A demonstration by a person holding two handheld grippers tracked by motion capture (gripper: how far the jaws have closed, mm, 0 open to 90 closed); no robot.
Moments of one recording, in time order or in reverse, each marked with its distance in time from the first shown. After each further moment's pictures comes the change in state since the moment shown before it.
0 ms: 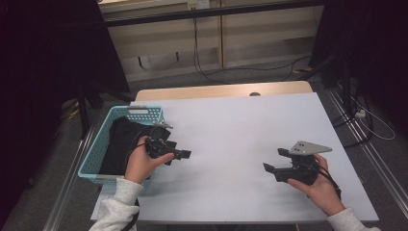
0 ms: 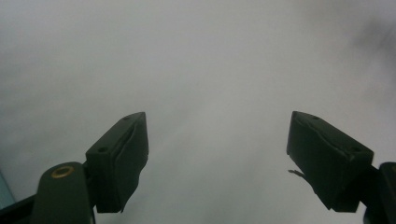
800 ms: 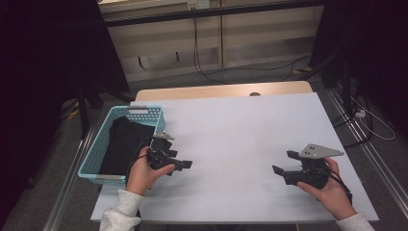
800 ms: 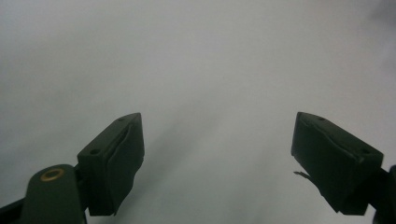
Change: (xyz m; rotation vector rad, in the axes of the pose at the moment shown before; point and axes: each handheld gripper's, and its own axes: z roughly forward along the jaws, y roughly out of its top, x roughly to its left) left arm -0.004 -0.028 0.013 -0.010 -0.012 0.018; right arm -0.010 -0.012 -0.018 0.006 -0.032 -0.001
